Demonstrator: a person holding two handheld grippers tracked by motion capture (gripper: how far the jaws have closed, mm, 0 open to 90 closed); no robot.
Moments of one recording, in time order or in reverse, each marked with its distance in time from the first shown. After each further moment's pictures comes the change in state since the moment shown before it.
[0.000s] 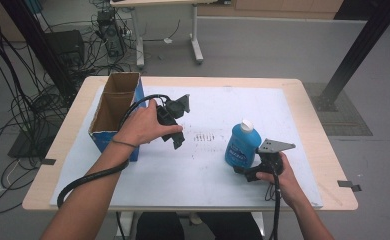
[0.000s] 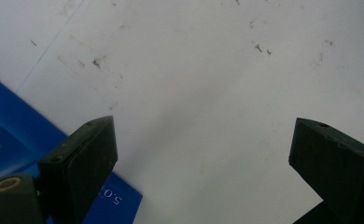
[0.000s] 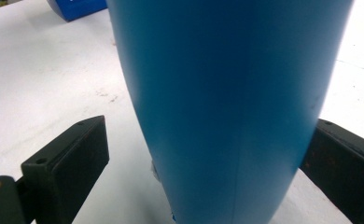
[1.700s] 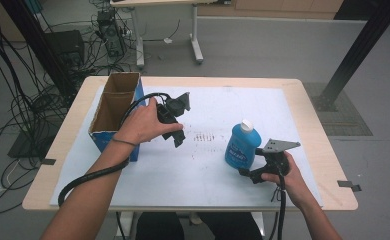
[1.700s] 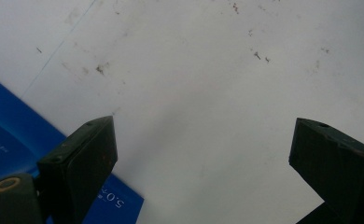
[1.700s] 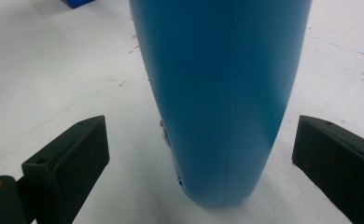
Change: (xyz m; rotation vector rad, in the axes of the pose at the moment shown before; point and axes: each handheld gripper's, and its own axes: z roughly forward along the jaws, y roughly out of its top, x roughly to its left) left arm 0.001 0.001 -0.003 -0.016 0.000 0.001; right arm 0.000 0.015 -0.017 0.069 0.007 0.010
